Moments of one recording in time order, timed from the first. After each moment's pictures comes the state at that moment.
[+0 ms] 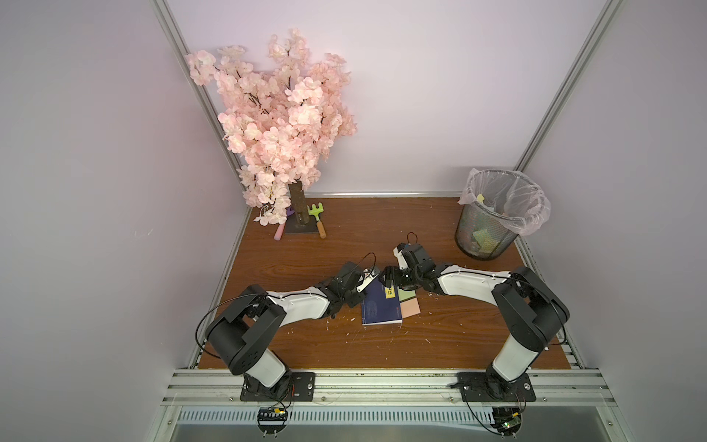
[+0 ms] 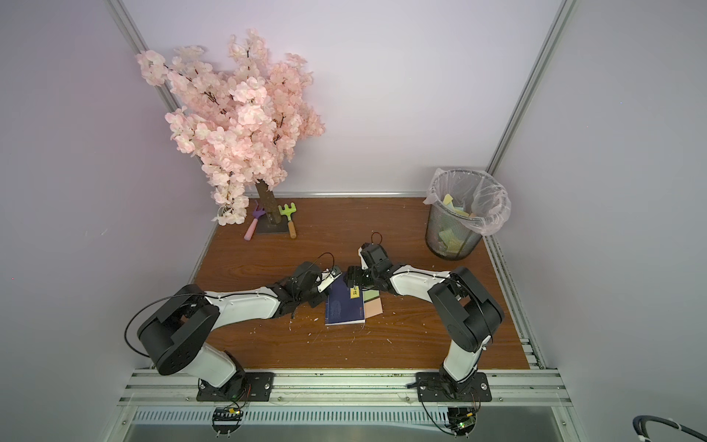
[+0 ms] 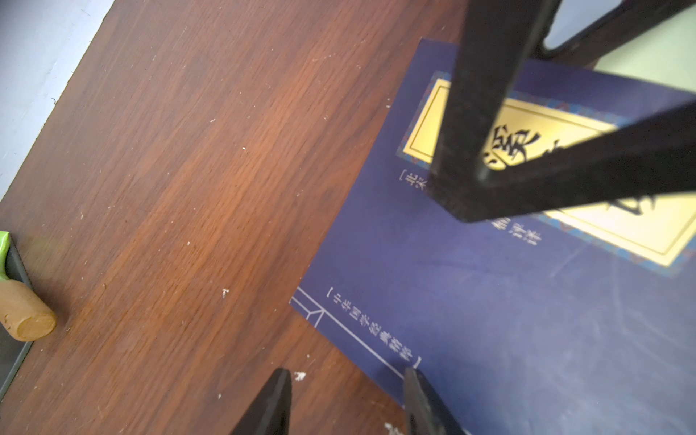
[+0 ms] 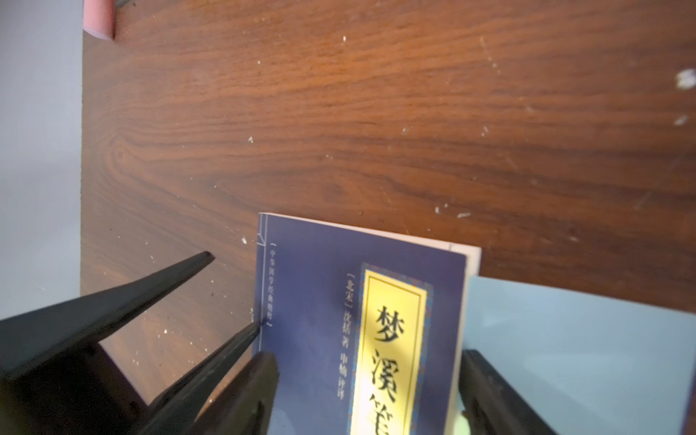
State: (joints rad) left arm -0.69 1.56 0.64 0.10 -0.16 0.40; right arm 0.64 1.73 0.92 -0.05 -0.22 0.68
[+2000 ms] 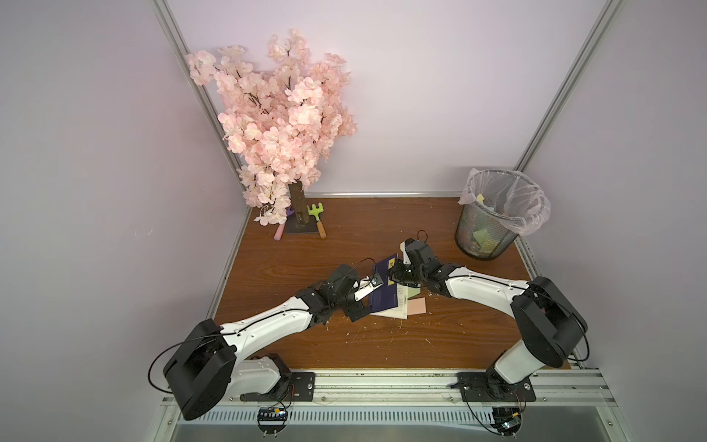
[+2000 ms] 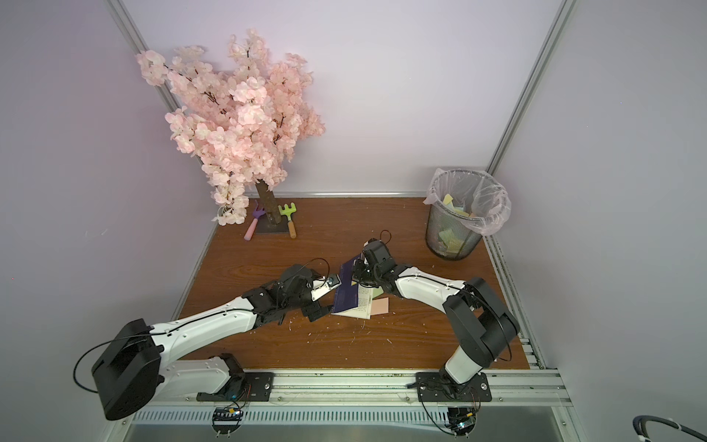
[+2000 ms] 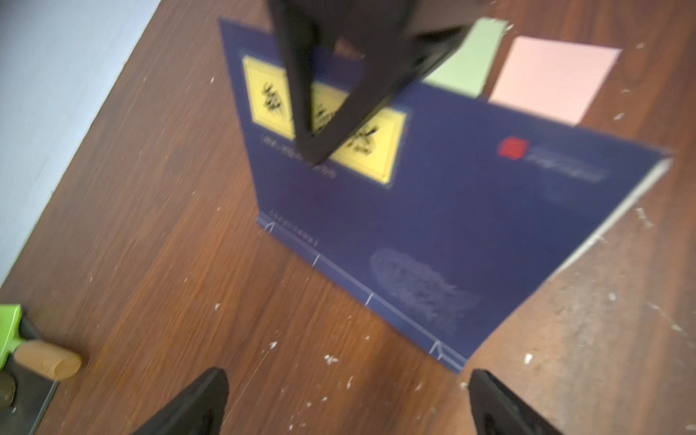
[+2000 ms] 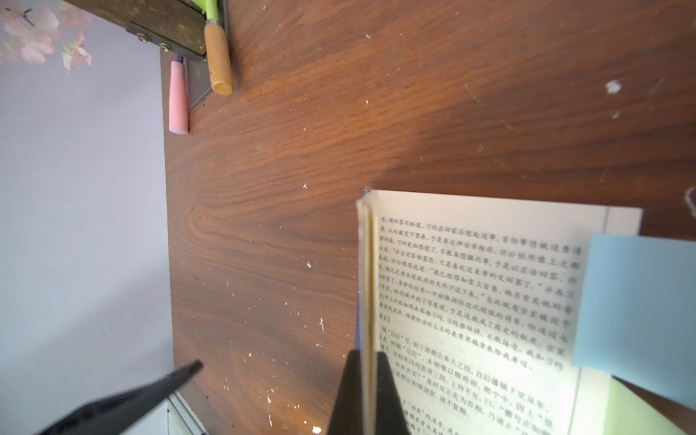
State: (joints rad) left arm -0.78 1.25 0.64 -0.17 -0.03 0.45; right arm 0.65 1.62 0.91 -0.06 -0.16 0.94
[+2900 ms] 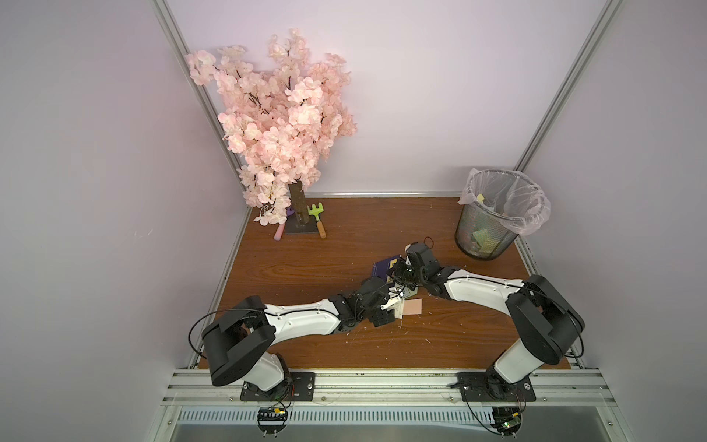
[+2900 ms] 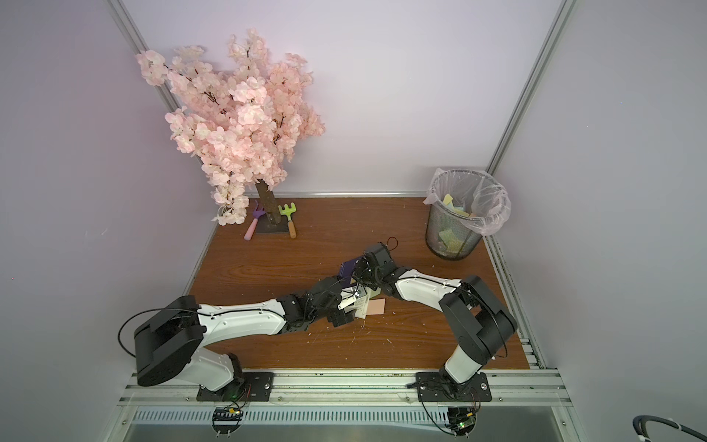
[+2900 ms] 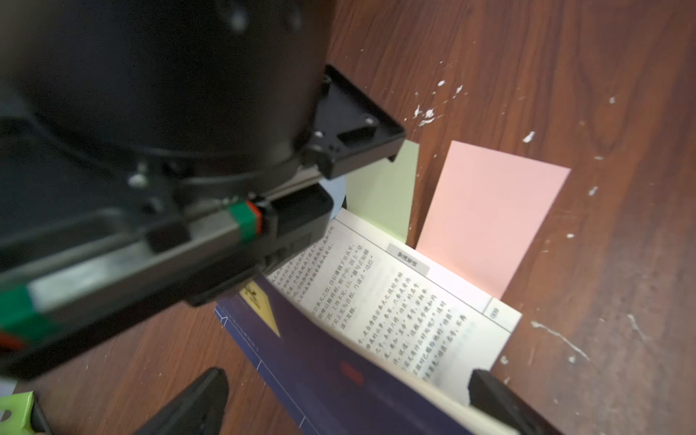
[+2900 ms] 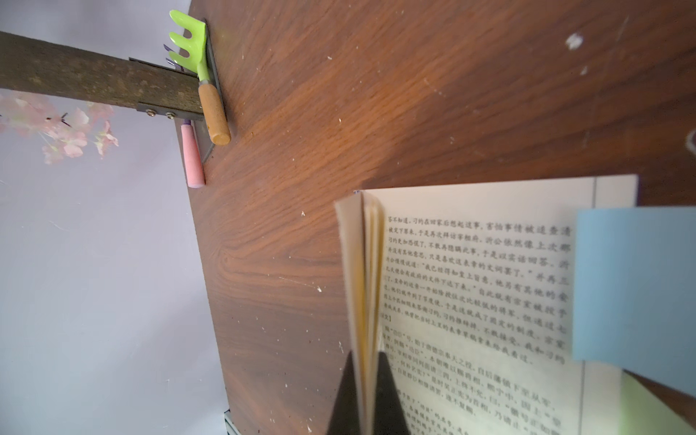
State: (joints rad) left arm -1.00 1.50 0.71 0.05 -0.24 0.42; right arm 0.65 1.64 0.86 0.06 -0.15 1.15
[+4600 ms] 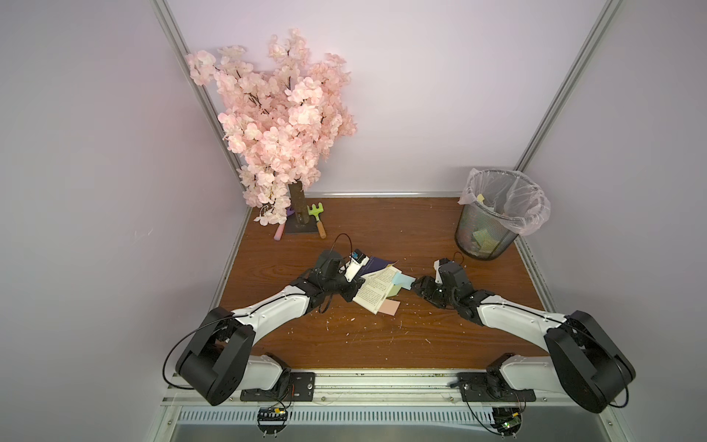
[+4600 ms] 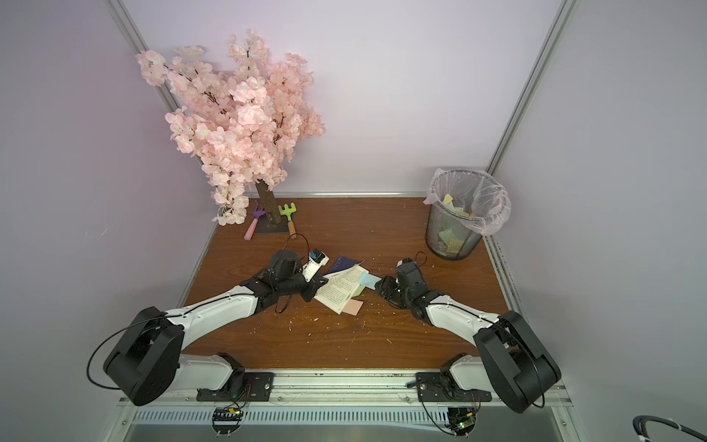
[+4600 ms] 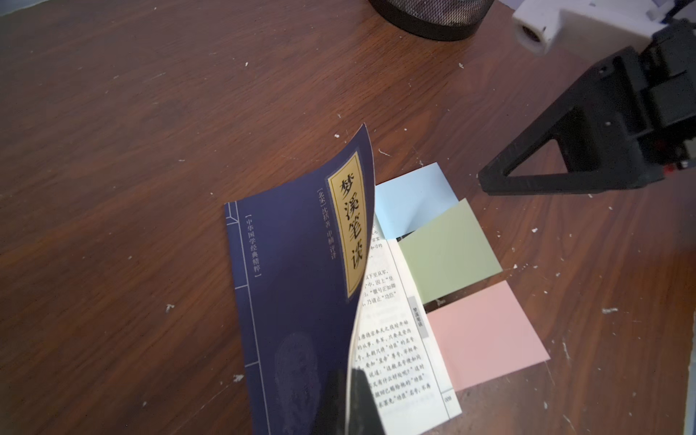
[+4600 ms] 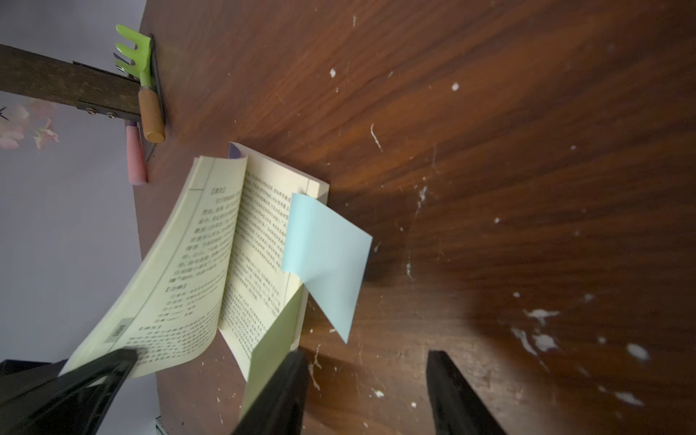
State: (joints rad) left arm -0.50 1.35 0.63 0.01 0.37 0.11; right arm 0.51 1.35 0.50 0.07 -0.15 0.97
